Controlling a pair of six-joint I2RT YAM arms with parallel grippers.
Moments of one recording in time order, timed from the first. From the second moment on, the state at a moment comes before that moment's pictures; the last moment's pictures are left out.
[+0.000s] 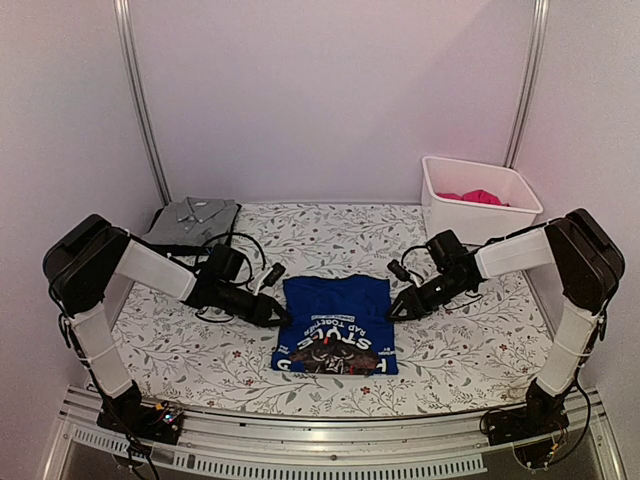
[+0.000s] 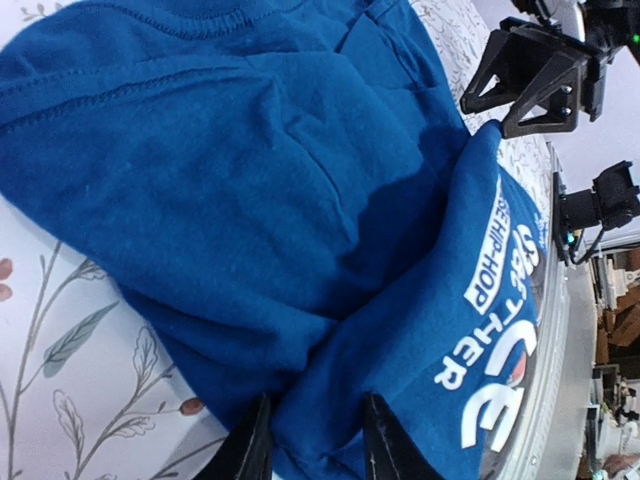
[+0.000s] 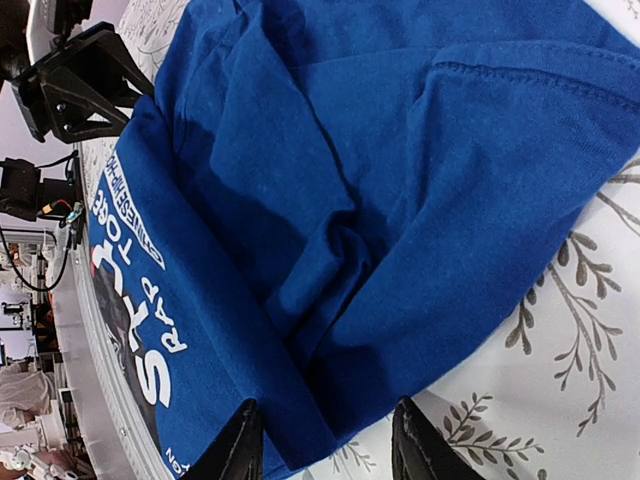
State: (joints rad) left arm -0.55 1.82 0.76 0.17 0.69 -0.24; right arm 0.47 1.82 0.94 -0.25 -0.73 0.06
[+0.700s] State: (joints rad) left arm -0.54 1.80 0.80 0.11 0.68 -0.23; right arm 0.47 1.82 0.96 -0.27 -0.72 0.06
